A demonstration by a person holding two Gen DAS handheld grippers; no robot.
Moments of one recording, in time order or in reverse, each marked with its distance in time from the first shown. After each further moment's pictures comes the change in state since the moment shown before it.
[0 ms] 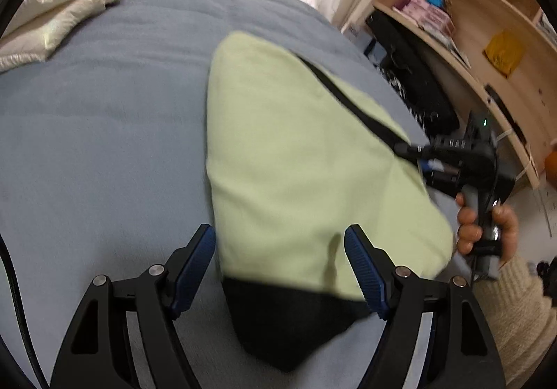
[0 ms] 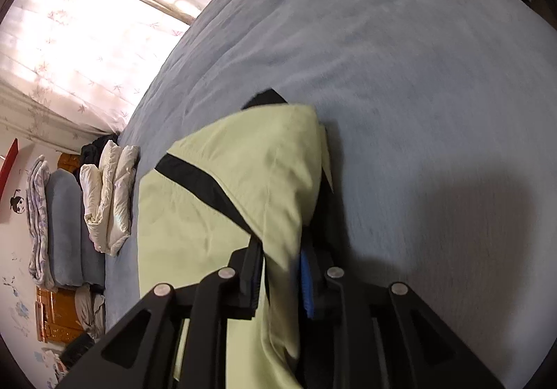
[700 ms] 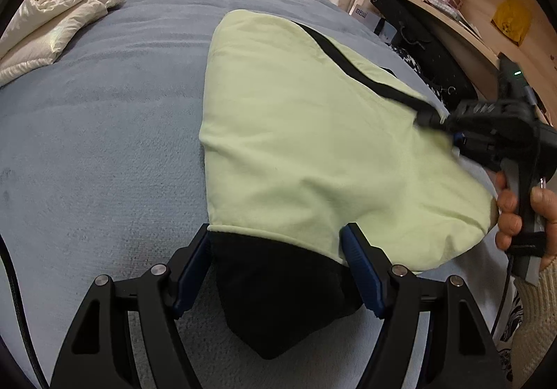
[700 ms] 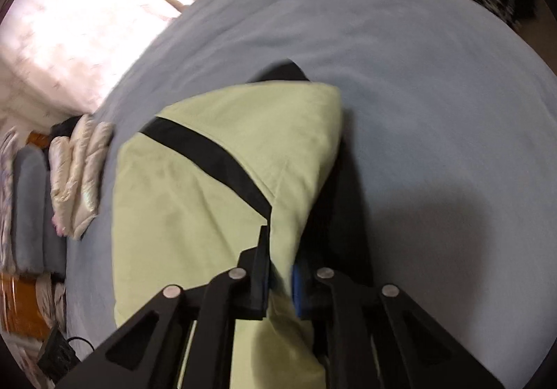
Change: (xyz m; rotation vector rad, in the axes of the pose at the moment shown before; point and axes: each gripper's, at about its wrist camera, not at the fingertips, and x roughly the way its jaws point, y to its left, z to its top) left arm 0.008 -0.007 -0.038 0.075 0.030 0.111; right arm -0.010 0.043 -0.036 -0.128 -0.079 -0.113
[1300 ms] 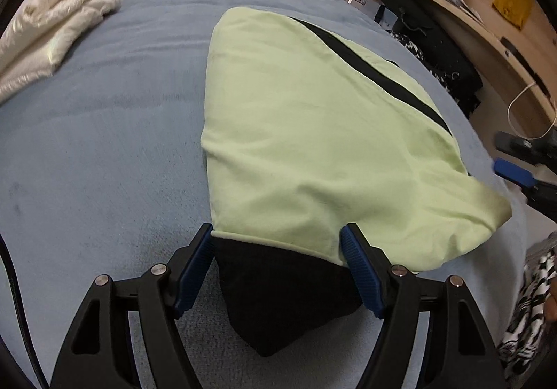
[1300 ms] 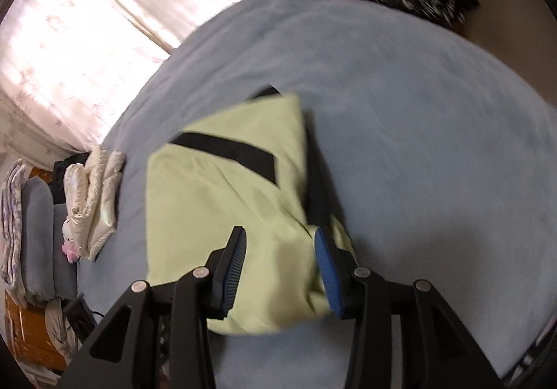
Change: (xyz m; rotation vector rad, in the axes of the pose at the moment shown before) left arm -0.005 0.001 0.008 0.040 0.054 0.028; right arm -0.082 0.014 -0.059 0.145 -0.086 -0.112
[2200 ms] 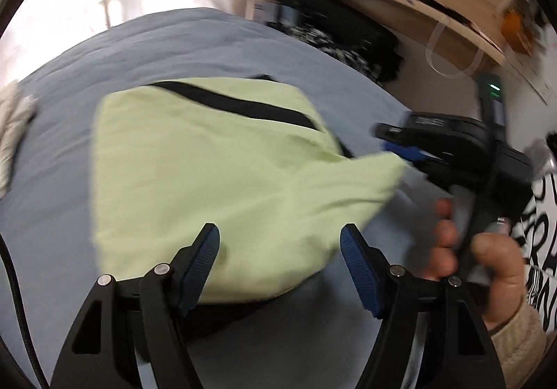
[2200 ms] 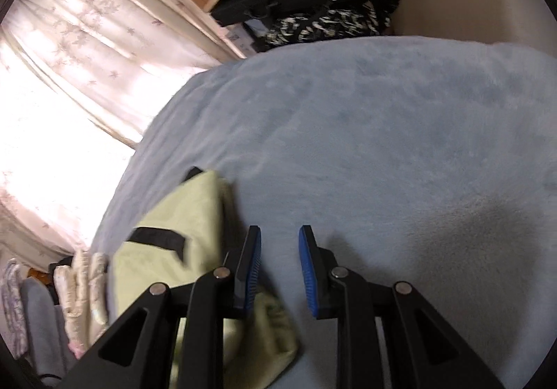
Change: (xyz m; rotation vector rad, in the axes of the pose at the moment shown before) left arm -0.044 -0.107 0.007 0.334 -0.069 -0.095; right arm 0.001 -0.073 -0.019 0.277 -0.317 -0.016
